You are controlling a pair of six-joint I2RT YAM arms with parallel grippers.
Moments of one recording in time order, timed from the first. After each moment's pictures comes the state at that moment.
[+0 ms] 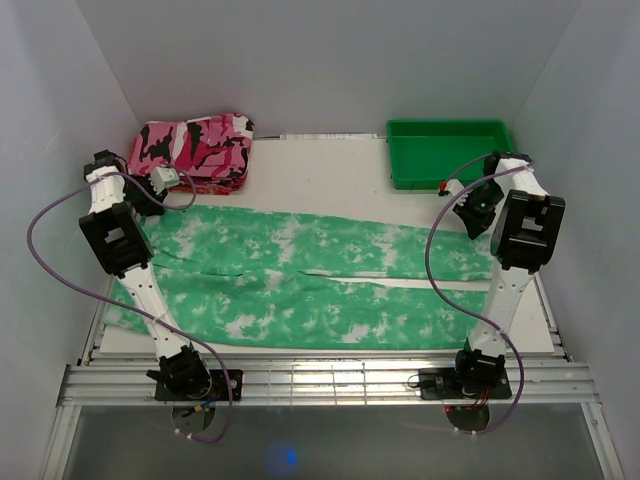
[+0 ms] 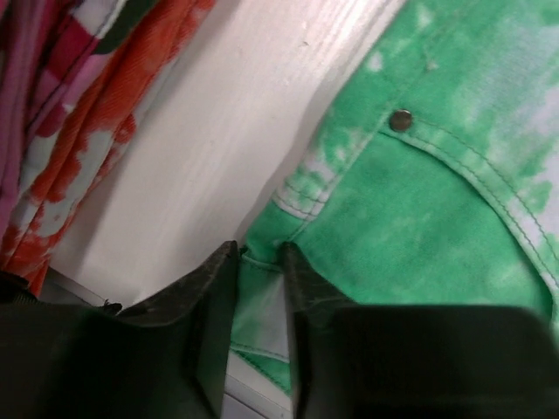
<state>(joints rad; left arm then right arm) 0.46 2.48 2.21 -1.08 0.57 1.47 -0.19 2.25 1.82 -1.21 -0.23 -1.26</state>
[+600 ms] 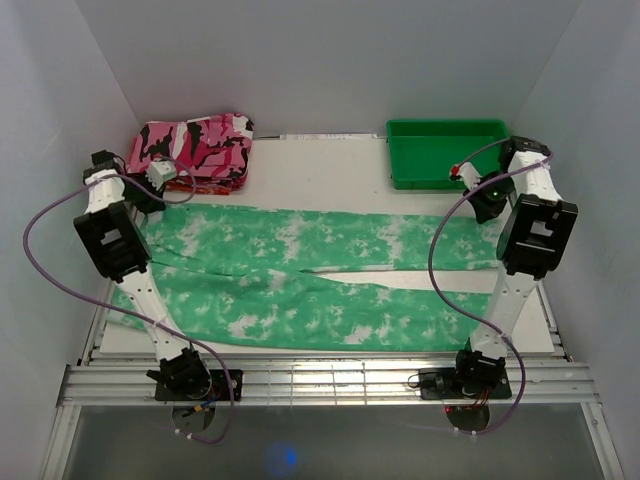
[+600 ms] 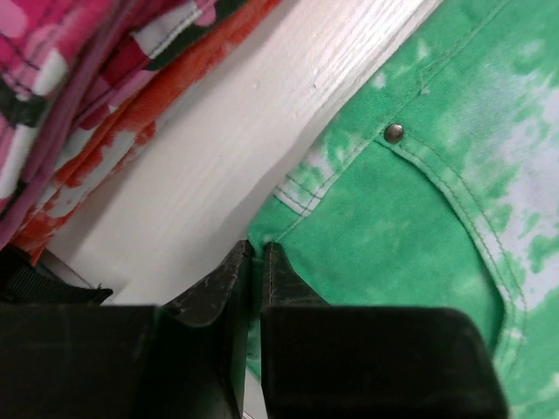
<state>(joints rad) 0.46 2.37 2.04 -0.92 0.62 1.29 -0.23 2.19 1.88 -1.19 -0.28 -1.27</state>
